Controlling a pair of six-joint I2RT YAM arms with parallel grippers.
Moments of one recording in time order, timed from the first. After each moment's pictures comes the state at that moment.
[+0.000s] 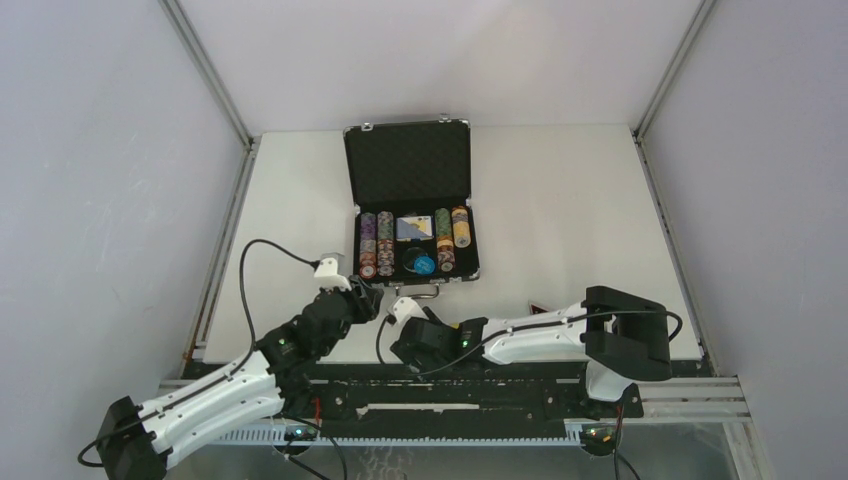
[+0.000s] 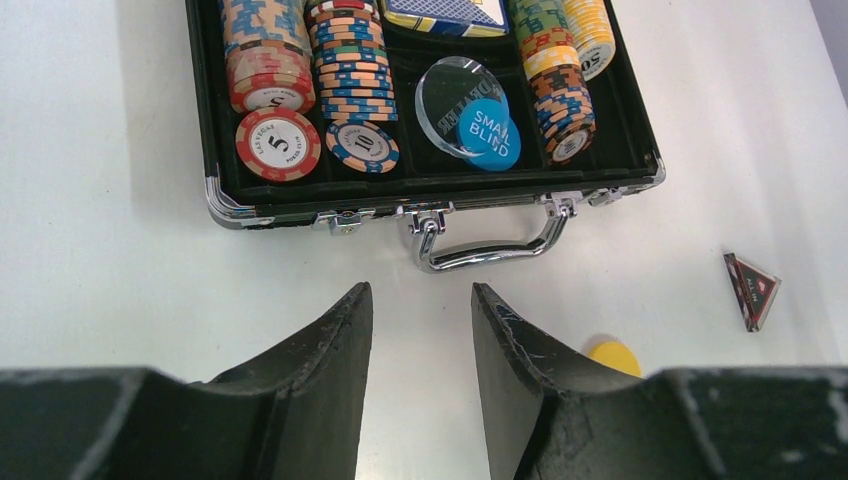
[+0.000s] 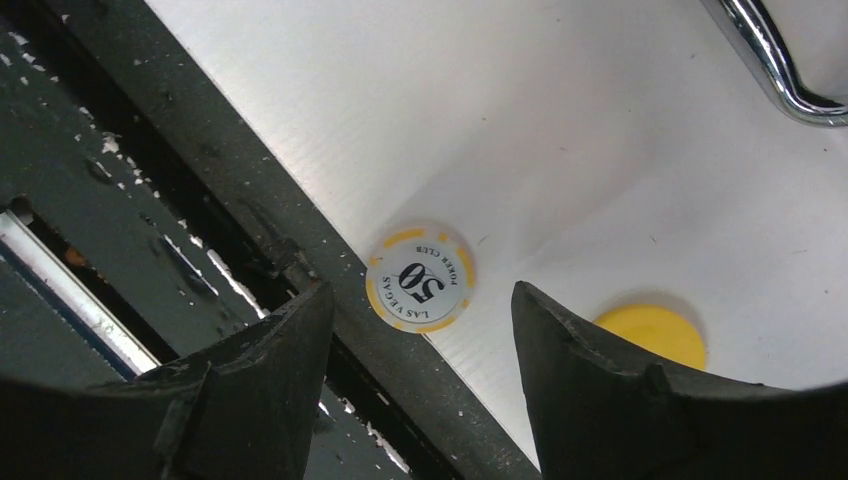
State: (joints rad) left arm -0.86 0.59 0.25 -0.09 -0.47 -0.70; right arm 1.38 1.63 0.86 -0.21 0.28 0.39
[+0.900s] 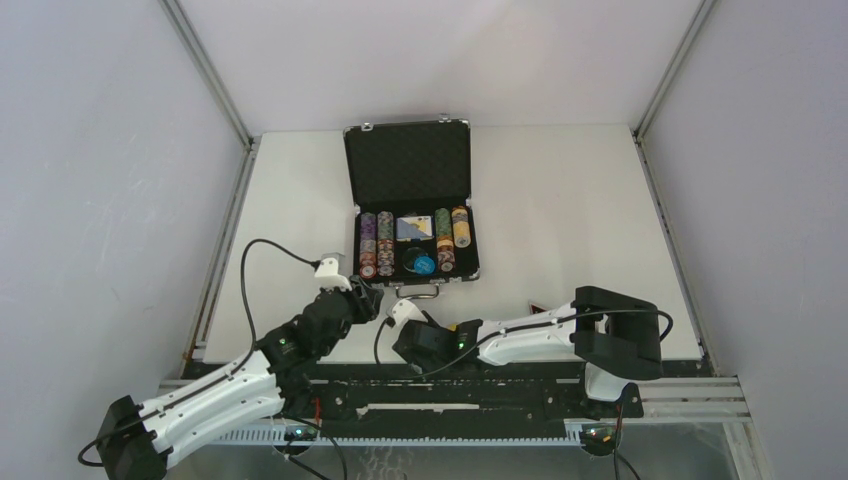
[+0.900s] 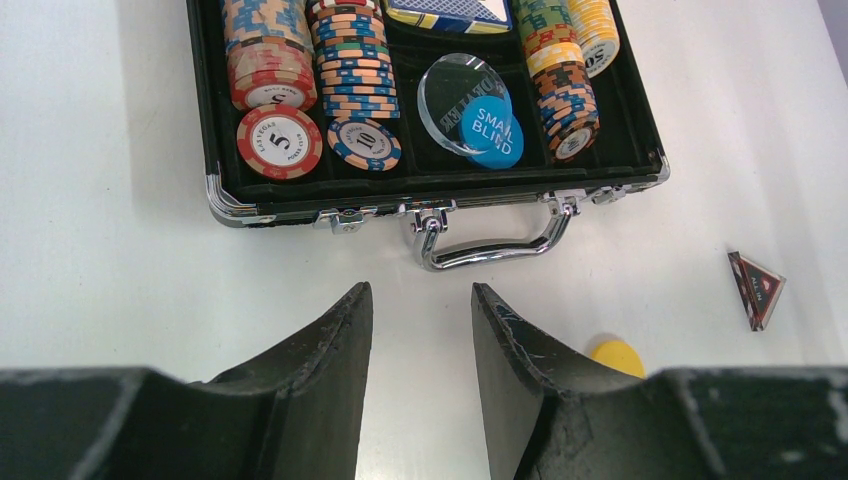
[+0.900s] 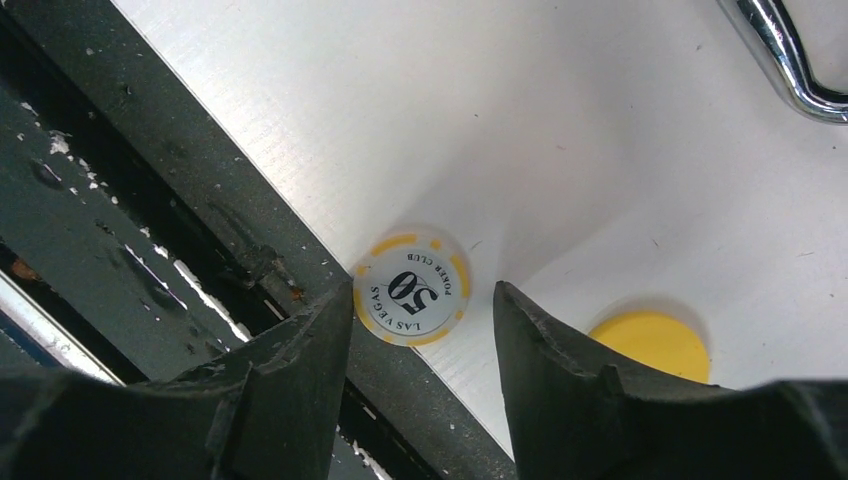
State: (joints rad) left arm -0.86 0.60 0.25 -0.09 -0.47 -0.70; right arm 1.39 1.67 0.86 -0.19 0.30 0.38
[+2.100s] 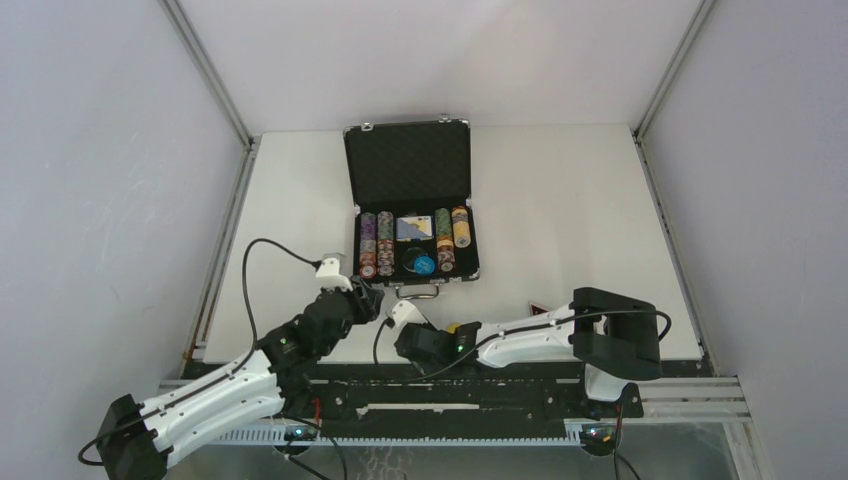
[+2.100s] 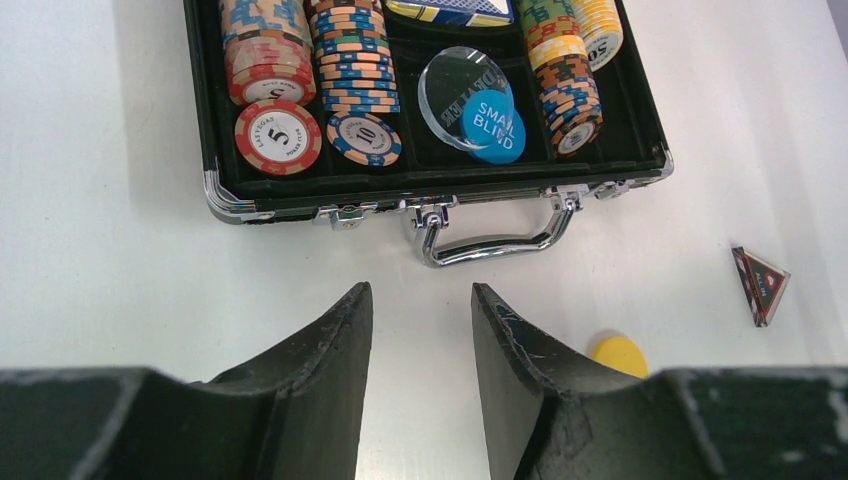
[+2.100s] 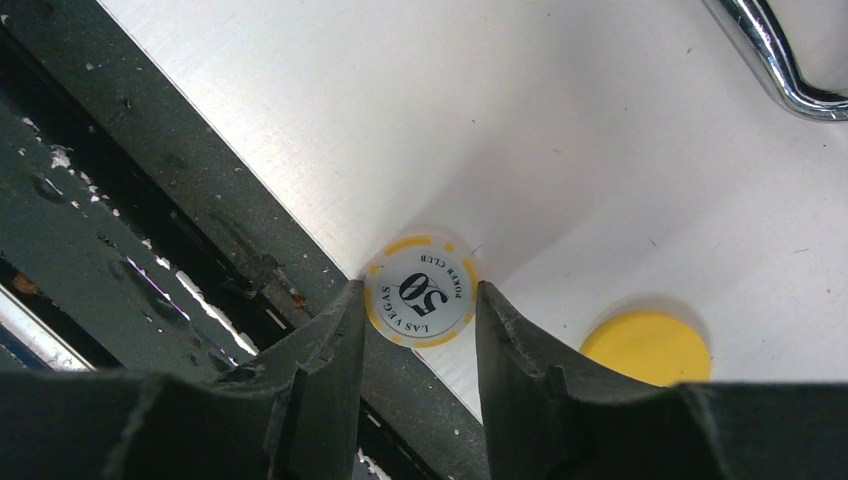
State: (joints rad) left arm -0.86 0.61 0.25 -0.09 -0.46 -0.70; right arm 1.39 1.68 0.86 -0.18 0.34 0.40
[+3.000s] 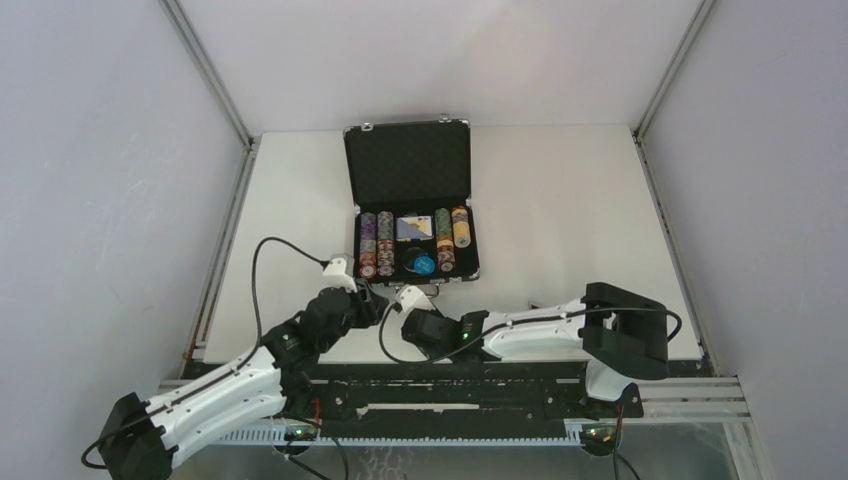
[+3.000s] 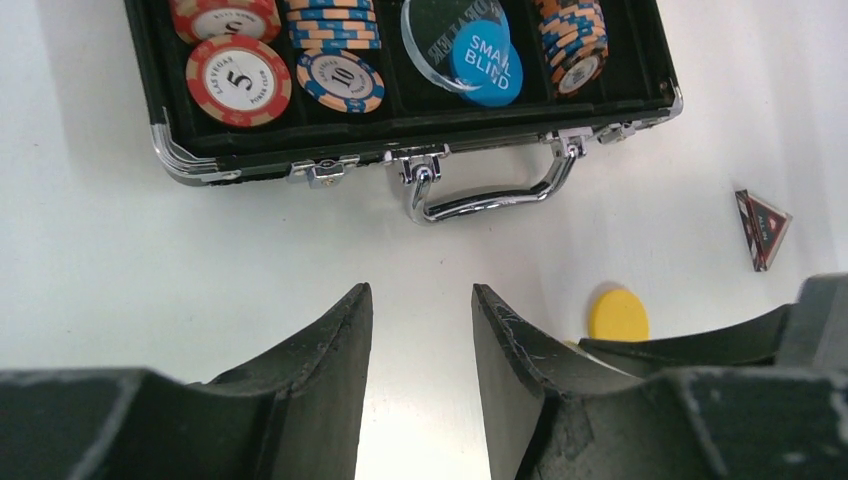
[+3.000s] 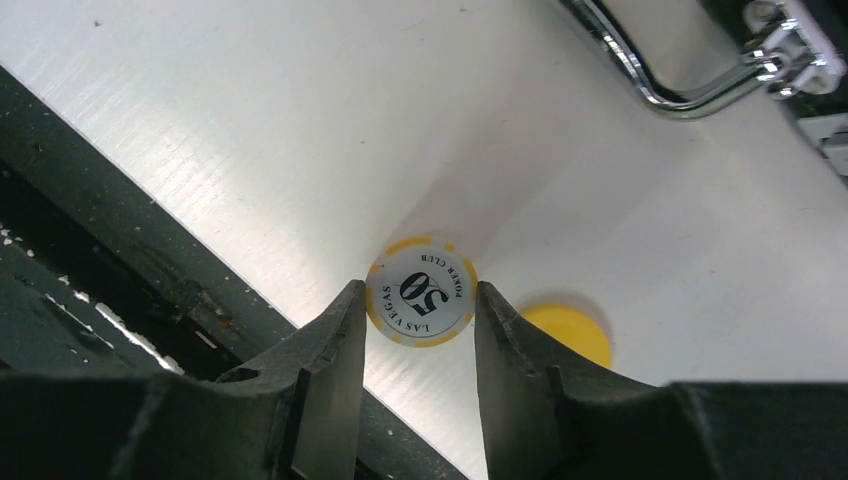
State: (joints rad) left arm -0.82 0.65 0.25 -0.11 -0.32 -0.70; right arm 1.32 1.64 0.86 -0.22 0.37 0.37
